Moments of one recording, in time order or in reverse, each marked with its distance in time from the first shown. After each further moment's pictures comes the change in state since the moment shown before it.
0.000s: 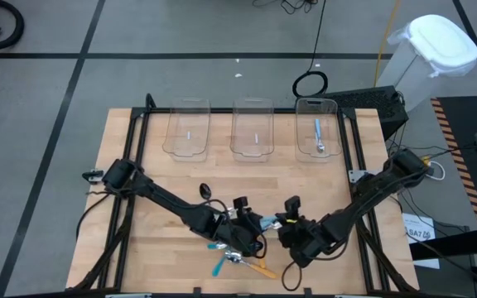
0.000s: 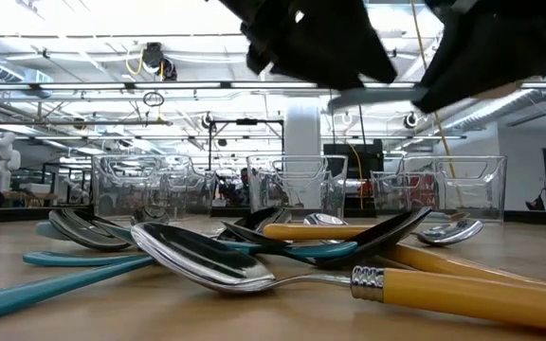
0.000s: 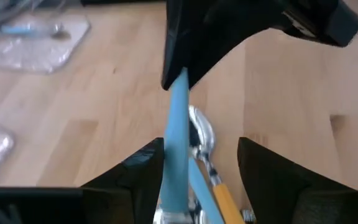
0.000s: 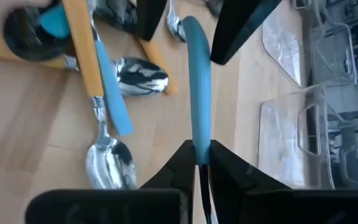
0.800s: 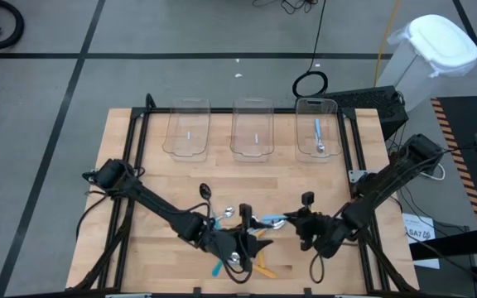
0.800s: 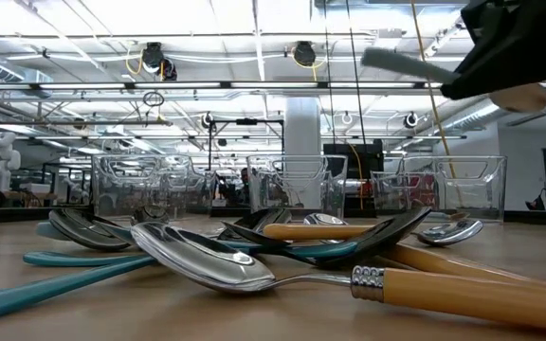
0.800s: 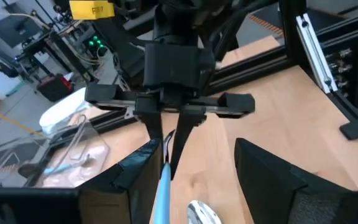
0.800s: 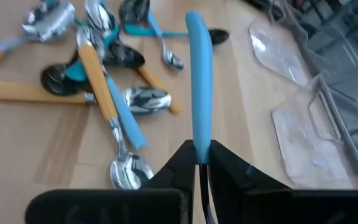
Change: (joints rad) left arm -0.078 -0.065 0.000 0.307 -0.083 0.504; right arm 0.072 -0.264 -0.341 0.388 0.034 0.063
